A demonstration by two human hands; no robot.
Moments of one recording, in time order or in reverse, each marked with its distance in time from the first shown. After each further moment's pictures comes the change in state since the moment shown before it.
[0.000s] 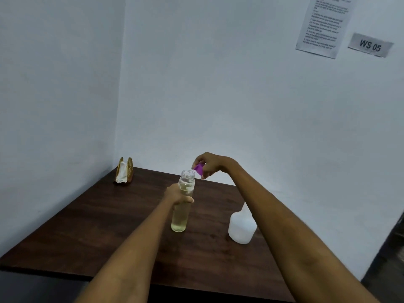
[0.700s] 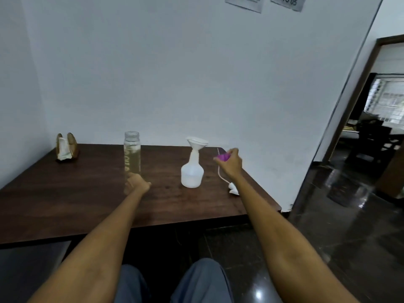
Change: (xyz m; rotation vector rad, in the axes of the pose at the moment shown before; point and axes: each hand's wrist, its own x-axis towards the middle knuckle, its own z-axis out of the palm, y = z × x) left_hand -0.089 0.006 0.082 -0.027 0.173 -0.270; right_hand -0.181 0.177 0.091 0.560 1.003 0.382
